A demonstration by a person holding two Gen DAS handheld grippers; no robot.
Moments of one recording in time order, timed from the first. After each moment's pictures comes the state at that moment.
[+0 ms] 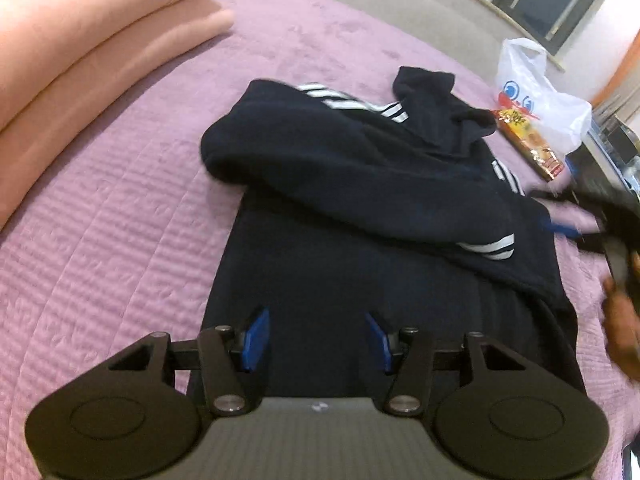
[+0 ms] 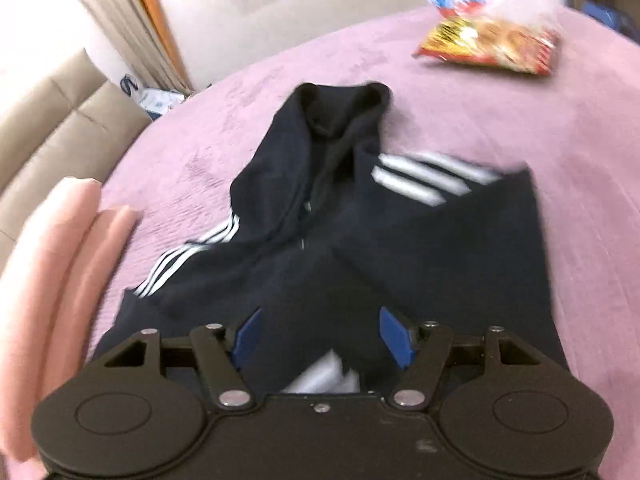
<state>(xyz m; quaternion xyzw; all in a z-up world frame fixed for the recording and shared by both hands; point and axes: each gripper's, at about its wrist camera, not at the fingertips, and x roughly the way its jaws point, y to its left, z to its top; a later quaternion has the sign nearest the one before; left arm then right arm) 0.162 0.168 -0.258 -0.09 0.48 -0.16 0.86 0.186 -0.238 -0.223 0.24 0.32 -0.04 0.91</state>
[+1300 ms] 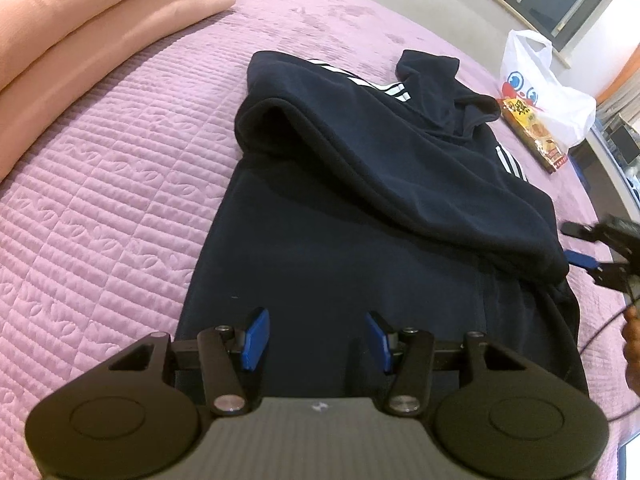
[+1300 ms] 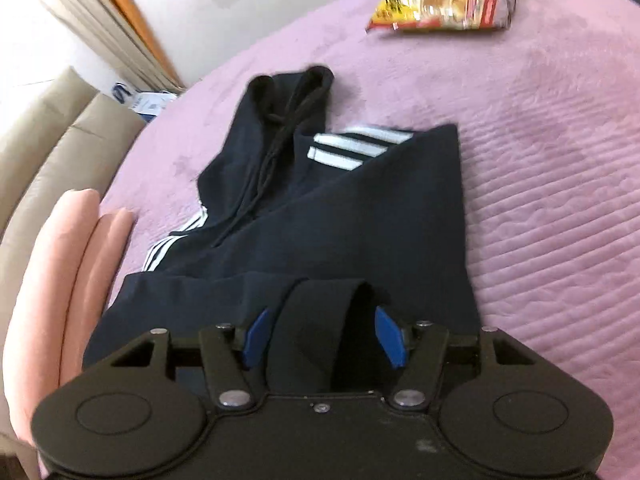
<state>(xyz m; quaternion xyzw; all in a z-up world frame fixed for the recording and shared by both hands) 0.162 0.148 -0.274 -0.09 0.50 -0.16 0.85 0.121 -0.303 -0.260 0.32 0.37 -0.02 0.87</state>
